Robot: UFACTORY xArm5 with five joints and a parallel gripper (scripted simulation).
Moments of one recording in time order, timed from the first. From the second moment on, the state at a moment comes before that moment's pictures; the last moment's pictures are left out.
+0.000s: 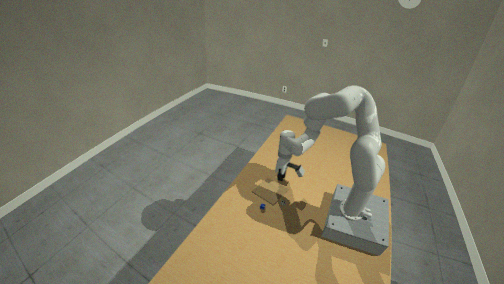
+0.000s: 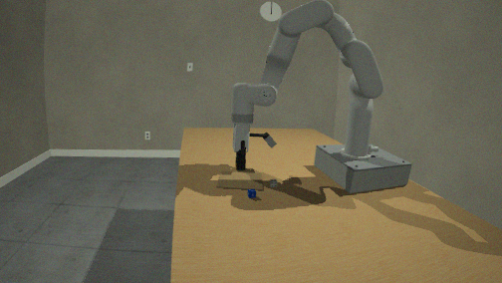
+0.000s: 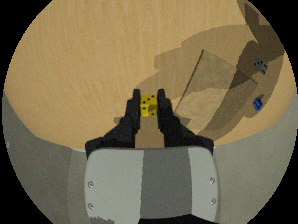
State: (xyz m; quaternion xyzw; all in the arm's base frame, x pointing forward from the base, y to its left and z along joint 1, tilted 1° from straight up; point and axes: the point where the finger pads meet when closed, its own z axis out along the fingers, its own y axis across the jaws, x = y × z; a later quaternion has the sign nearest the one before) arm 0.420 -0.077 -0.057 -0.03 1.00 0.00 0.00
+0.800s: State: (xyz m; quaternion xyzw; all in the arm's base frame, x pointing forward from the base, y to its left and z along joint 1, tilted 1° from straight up) arm 0.420 -0.077 -0.057 -0.03 1.00 0.00 0.00
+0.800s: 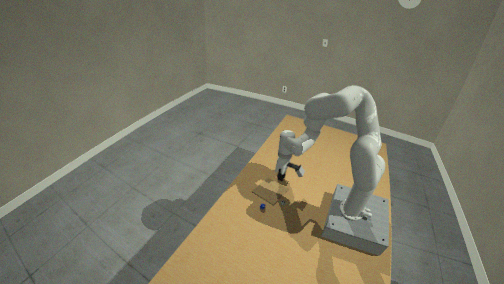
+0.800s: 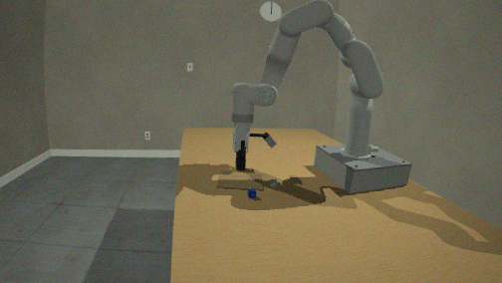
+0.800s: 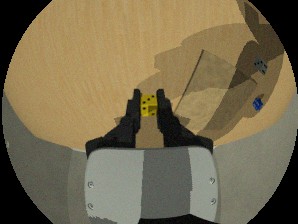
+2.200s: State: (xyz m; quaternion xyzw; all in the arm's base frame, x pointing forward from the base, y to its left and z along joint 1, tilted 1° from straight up) arm 0.419 -0.078 0.042 -0.03 1.00 0.00 0.00
